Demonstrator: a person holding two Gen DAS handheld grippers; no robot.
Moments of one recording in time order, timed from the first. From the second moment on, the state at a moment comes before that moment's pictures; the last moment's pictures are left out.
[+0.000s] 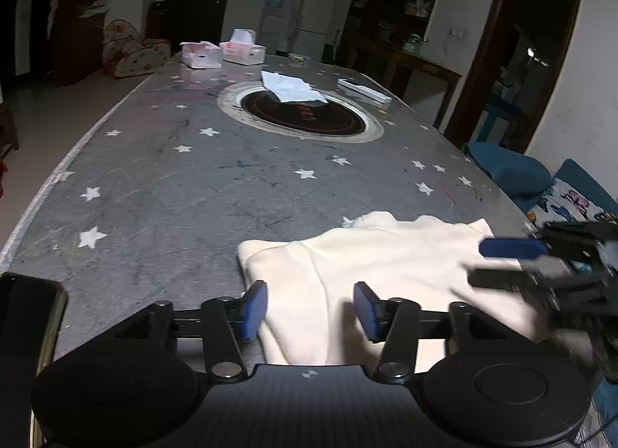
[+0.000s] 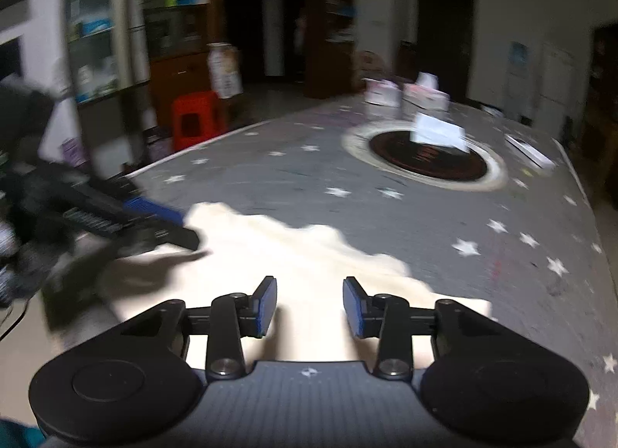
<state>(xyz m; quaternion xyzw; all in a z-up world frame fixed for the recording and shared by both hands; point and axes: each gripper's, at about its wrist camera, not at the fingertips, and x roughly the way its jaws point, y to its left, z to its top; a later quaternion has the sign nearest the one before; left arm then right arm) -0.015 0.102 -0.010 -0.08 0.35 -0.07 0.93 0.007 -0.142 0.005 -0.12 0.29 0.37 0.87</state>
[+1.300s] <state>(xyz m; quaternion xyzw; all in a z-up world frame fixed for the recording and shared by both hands) -0.035 0.139 -0.008 -0.15 0.37 0.01 0.92 -0.063 -0.057 -0.005 -0.25 0.25 0.48 0.81</state>
